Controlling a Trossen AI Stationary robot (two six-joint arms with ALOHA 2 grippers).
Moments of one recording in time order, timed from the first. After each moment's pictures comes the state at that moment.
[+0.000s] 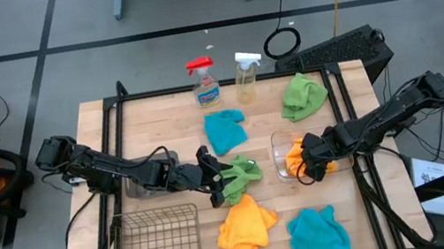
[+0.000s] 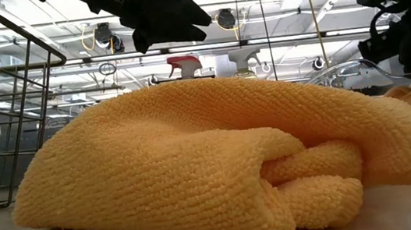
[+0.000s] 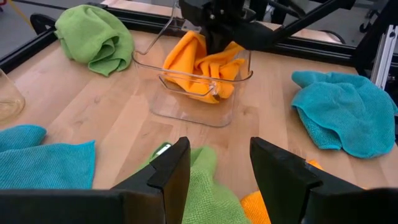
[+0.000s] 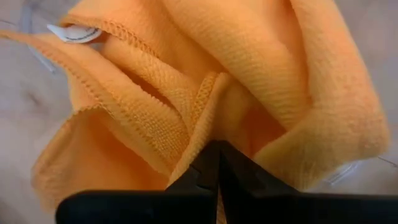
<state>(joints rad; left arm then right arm) -0.27 1.54 0.93 0.15 -0.34 -0.28 0.26 1.13 0.57 -0.90 0.12 0.96</state>
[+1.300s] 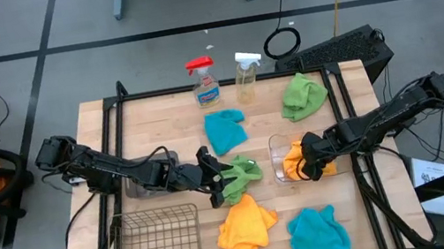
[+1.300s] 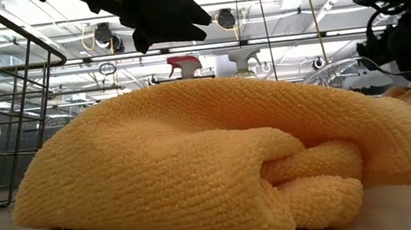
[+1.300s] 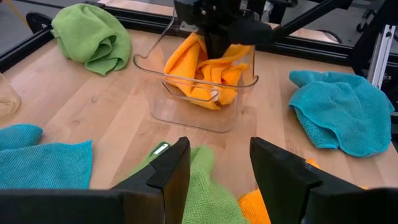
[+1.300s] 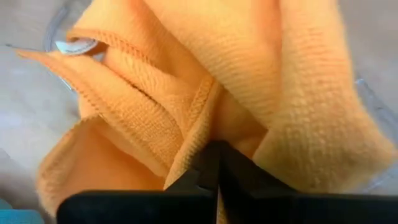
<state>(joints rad) -0.27 1.54 0.93 0.15 -0.33 -0.28 0.21 1.07 0.53 -0.80 0.04 1.01</state>
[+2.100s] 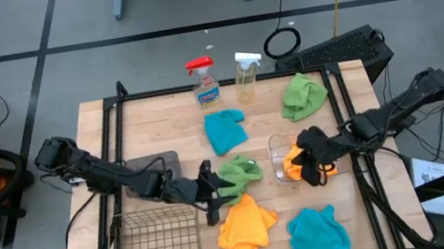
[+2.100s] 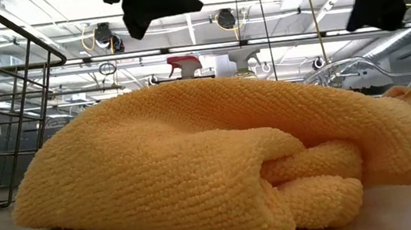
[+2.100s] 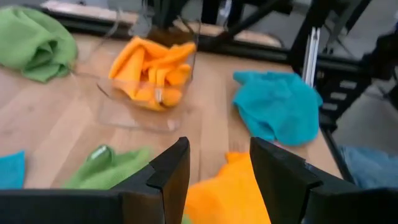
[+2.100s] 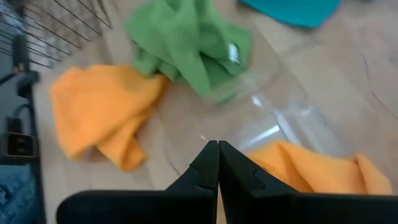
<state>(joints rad) -0.38 1.54 0.93 0.19 -0.29 -0.31 0.39 0.99 0.78 -0.66 0.29 0.84</state>
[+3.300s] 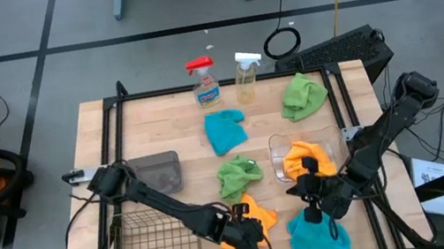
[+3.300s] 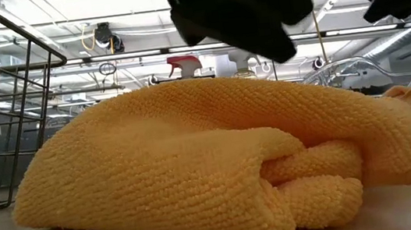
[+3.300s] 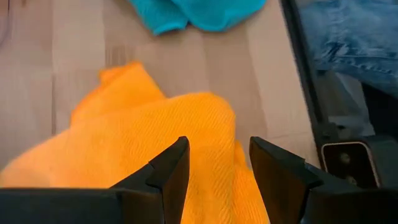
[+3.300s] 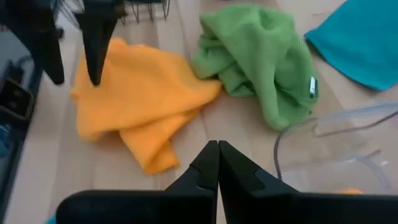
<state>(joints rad) -0.51 2.16 1.72 -0.52 -0.09 -0.35 0.75 1.32 0.81 -0.42 0.63 0.77</state>
